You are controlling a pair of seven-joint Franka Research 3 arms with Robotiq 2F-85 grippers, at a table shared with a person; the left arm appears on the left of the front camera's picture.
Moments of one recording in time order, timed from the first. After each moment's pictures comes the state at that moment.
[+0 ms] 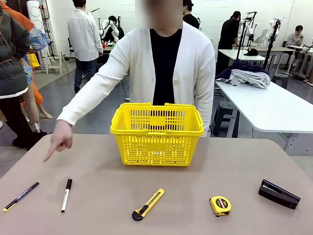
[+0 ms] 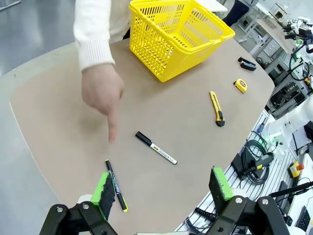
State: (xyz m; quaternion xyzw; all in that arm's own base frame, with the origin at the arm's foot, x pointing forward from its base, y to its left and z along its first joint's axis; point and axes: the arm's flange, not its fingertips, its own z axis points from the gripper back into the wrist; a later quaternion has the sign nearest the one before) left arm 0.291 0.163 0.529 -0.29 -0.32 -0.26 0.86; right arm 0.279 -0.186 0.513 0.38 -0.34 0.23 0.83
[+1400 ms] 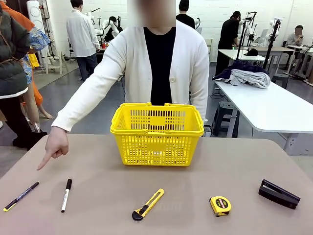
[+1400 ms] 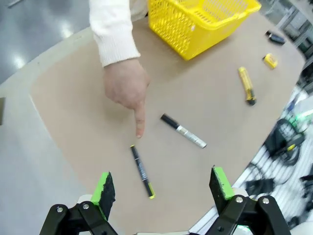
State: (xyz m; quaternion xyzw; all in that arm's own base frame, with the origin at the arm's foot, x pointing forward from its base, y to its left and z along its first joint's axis) left arm 0.303 0.129 0.531 -0.17 -0.29 -0.30 0.90; right arm 0.280 -0.186 0.512 0.38 -0.34 0.23 0.83
